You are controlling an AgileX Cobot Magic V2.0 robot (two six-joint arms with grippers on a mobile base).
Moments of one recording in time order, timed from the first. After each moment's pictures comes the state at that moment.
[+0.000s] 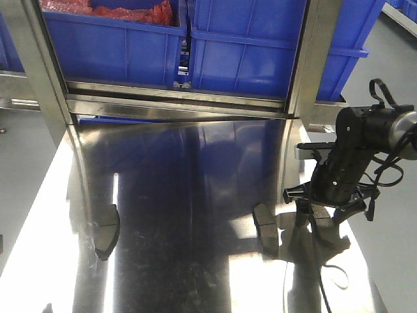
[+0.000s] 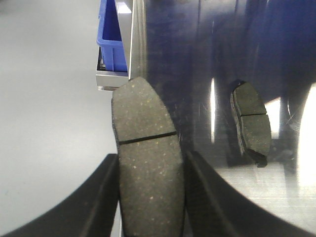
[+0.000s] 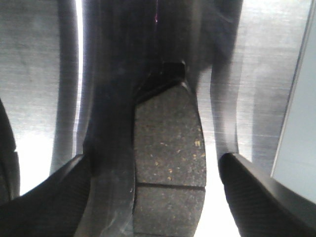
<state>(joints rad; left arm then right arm) -0.24 0.77 -0.58 0.38 0.71 -0.54 0.14 1.99 -1.33 0.01 0.98 0.06</state>
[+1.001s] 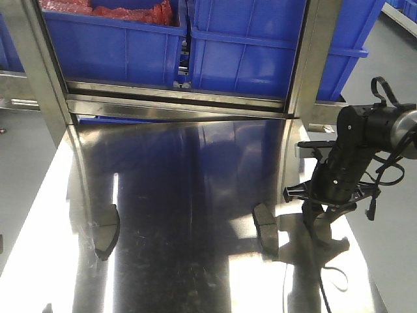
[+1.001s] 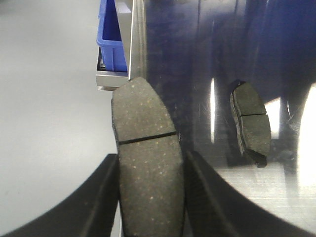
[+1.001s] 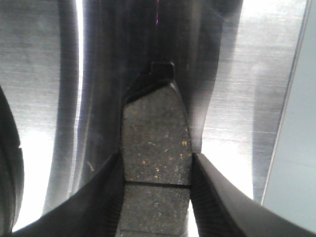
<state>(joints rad) -0.24 0.77 -0.58 0.38 0.71 -0.54 0.14 1.98 -1.33 0.01 0.98 0.06</state>
